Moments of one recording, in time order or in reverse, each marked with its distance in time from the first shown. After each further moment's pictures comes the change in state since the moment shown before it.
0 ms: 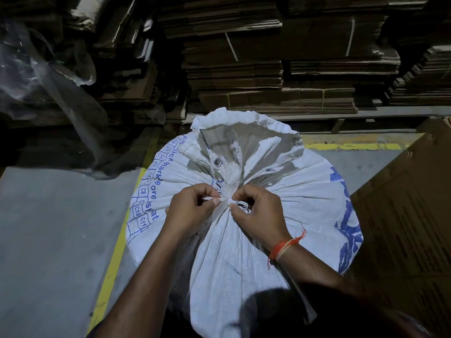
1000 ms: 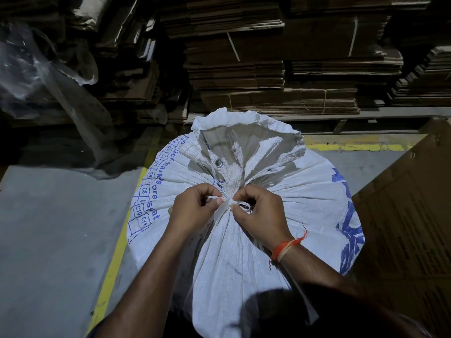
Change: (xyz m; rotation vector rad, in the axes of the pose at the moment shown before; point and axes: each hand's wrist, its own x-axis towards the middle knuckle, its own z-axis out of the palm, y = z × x) left_hand 0.004 -0.006 0.006 -0.010 0.030 0.051; right_hand 0.000 0.001 0.000 0.007 -0.019 0.038
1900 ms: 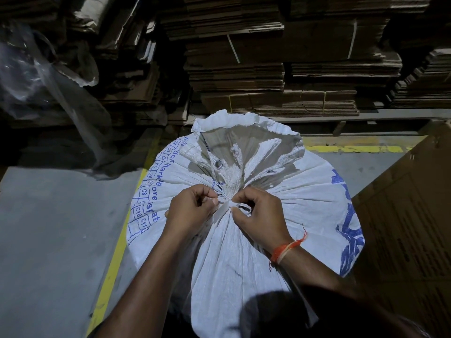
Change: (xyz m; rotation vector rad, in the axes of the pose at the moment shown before) left_hand 0.002 -0.006 -0.001 -0.069 0.024 -0.033; right_hand 0.001 0.003 0.001 -0.002 -0.008 -0.039
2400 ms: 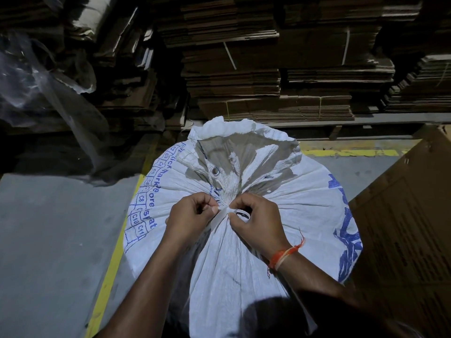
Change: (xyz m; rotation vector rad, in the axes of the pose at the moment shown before) left_hand 0.002 -0.002 0.003 0.025 -0.045 0.007; right_hand 0.000 -0.001 -0.001 -0.009 -0.002 -0.004
